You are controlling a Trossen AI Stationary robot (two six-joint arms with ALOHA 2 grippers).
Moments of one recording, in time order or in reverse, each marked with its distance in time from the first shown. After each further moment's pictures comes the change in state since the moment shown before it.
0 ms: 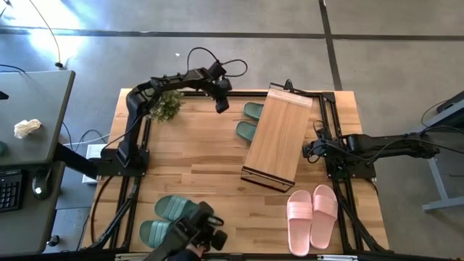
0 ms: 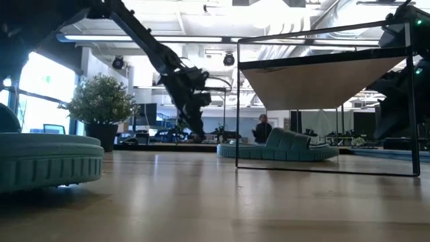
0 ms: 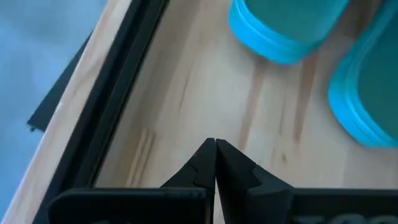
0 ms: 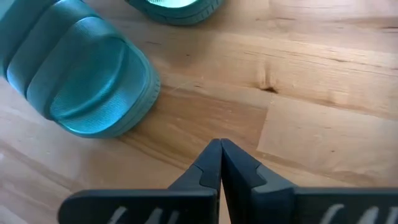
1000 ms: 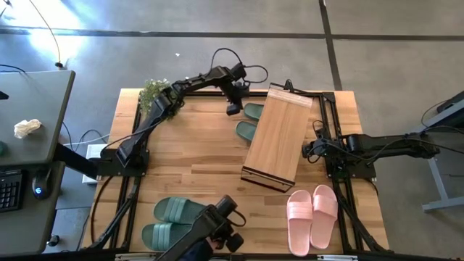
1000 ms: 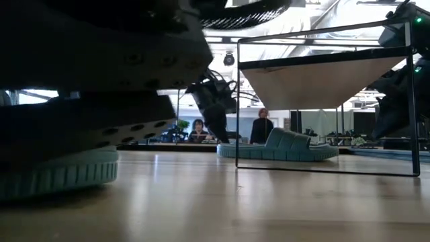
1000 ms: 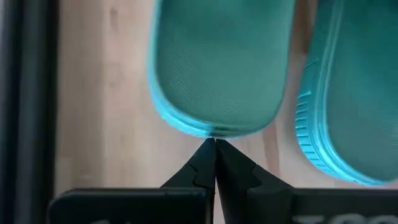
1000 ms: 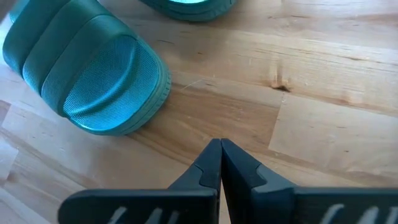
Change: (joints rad) left arm -0.075 0.383 0.626 -0.427 0.120 0.295; right arm 0.000 -0.001 0.002 0.025 -0.018 -0.010
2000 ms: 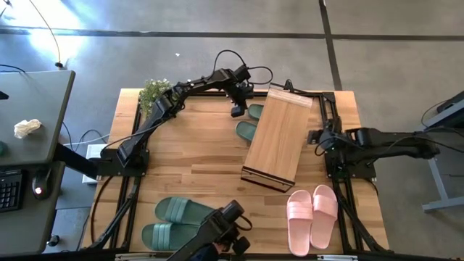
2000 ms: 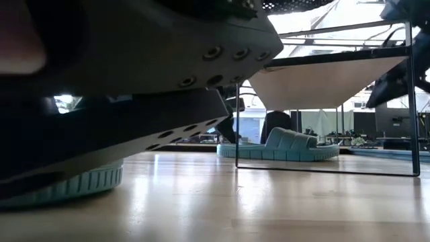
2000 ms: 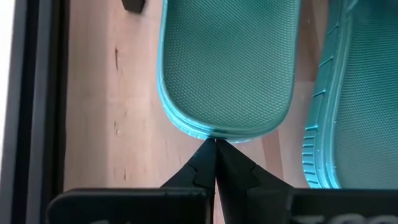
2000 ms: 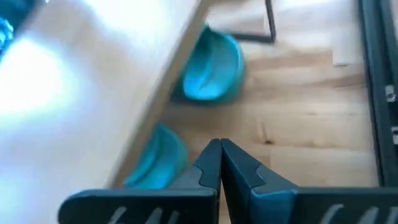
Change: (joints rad) left arm -0.046 -0.002 0.002 0.085 -0.047 -0.039; right arm -0.006 -0.004 0.211 -0.183 0.194 0.191
